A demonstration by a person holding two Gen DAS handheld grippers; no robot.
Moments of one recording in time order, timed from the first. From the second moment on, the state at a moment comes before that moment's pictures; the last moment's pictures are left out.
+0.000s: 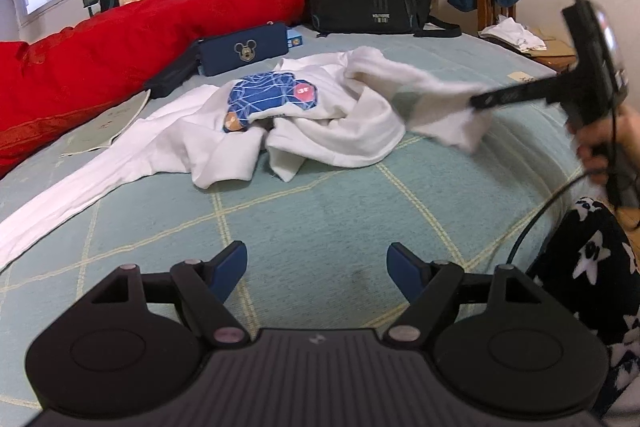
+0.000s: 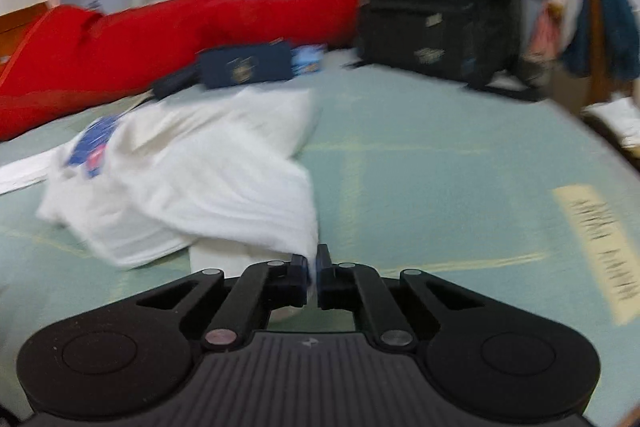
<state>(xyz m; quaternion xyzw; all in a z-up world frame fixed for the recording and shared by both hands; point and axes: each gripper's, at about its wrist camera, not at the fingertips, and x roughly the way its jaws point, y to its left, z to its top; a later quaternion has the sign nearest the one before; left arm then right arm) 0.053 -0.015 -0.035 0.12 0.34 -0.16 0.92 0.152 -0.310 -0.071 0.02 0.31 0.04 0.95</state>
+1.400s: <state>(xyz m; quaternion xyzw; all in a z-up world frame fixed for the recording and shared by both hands) 0.060 -0.050 -0.041 0.14 0.36 -0.16 0.91 0.140 -0.371 -0.080 0.03 0.34 0.04 0.94</state>
